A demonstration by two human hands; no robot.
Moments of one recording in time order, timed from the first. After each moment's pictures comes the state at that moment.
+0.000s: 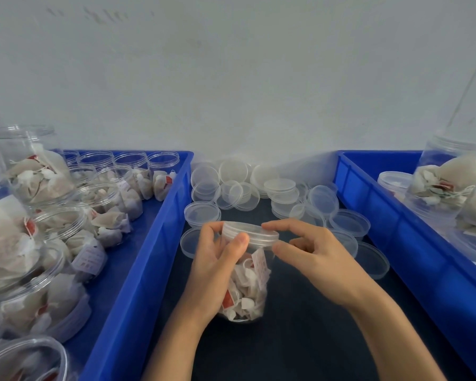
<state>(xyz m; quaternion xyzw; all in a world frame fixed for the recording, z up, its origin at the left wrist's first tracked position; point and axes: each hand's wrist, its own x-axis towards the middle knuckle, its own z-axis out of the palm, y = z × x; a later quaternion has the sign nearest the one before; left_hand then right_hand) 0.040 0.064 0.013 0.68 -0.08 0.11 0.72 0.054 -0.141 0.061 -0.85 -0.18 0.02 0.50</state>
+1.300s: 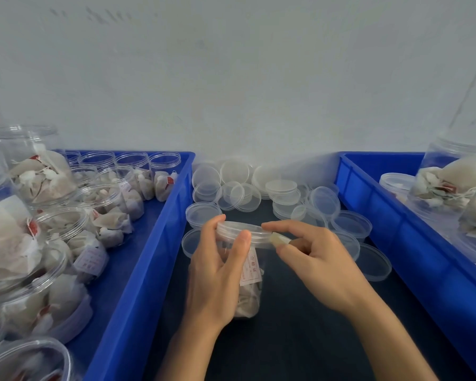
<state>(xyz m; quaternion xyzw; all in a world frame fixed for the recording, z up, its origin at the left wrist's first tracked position) 0.036 0.056 0.010 0.75 -0.02 0.22 0.63 0.053 -0.134 0.056 -0.87 -0.18 -0.04 0.45</state>
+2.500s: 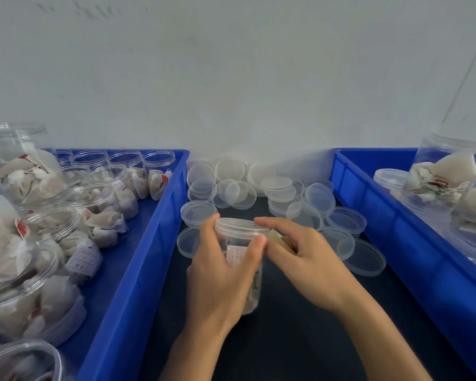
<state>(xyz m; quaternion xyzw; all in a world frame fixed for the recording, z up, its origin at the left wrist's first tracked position) 0.030 0.045 0.015 0.81 0.03 0.22 0.54 0.053 -0.127 0.051 -0.87 -0.19 -0.04 0.46</state>
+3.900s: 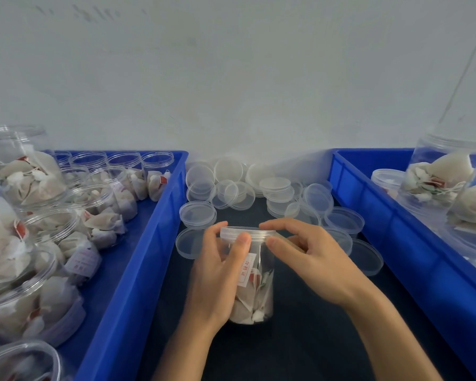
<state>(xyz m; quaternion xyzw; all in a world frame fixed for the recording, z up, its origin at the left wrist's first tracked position) 0.036 0.050 0.010 0.74 -0.01 0.13 0.66 0.056 -0.143 0.054 -0.86 -0.18 -0.01 0.47</state>
